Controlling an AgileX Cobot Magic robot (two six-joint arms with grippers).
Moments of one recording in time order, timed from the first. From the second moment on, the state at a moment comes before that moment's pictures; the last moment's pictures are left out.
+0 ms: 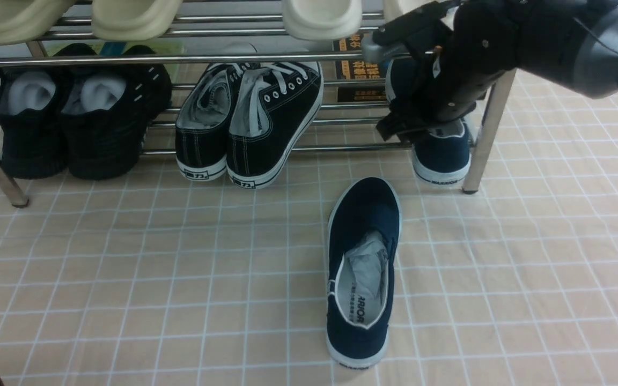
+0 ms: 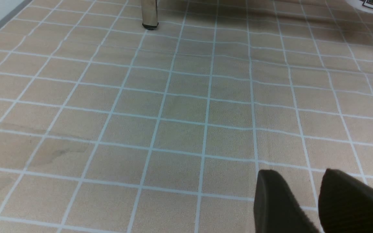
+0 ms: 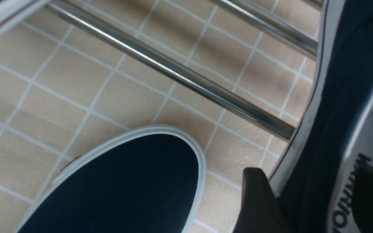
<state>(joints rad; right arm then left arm) 0.46 2.03 -1.78 -0.15 0.80 0.04 0.01 -0.01 0.02 0.15 0.40 -0.22</state>
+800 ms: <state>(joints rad) 0.49 1.80 -1.75 -0.03 1.25 0.02 0.01 -0.01 0.02 0.15 0.40 -0.22</state>
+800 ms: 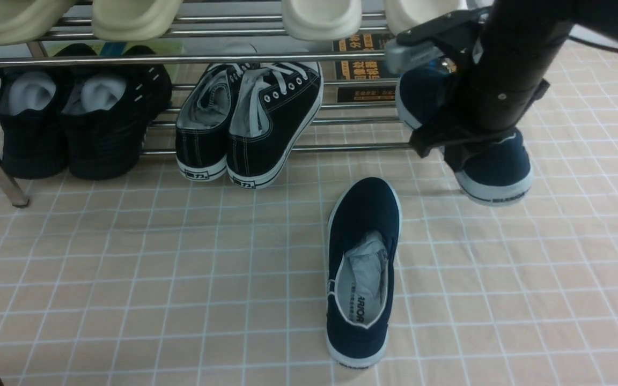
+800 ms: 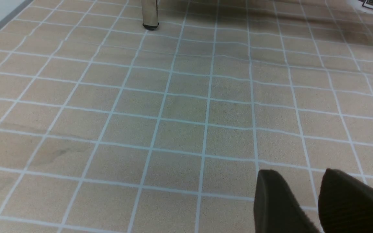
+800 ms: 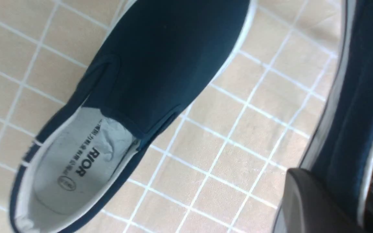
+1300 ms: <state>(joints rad) 0.49 1.70 -1.36 0.09 1.08 0.07 0.01 -0.01 0.02 0.15 0.40 -0.22</state>
